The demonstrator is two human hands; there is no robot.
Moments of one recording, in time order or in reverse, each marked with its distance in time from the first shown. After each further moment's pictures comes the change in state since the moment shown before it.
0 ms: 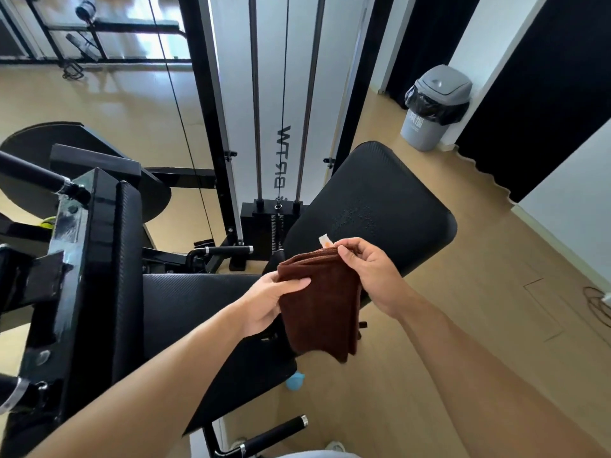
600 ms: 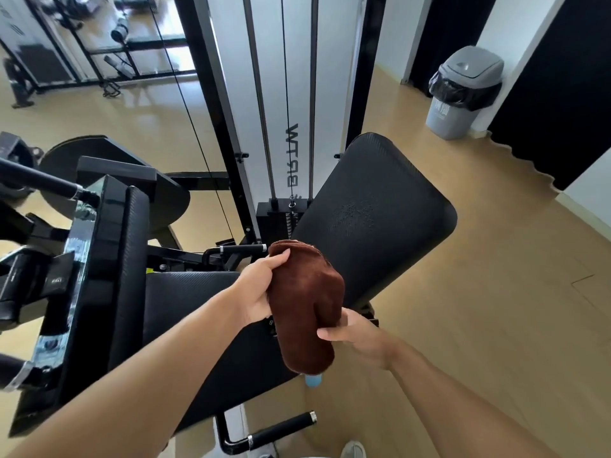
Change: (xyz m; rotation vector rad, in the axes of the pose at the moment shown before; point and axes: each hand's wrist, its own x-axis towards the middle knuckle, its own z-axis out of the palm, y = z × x) left_hand -0.003 0.026 0.037 -0.217 0.298 -0.130; right_hand -0.035 0.096 -0.025 -0.007 -0.452 0.302
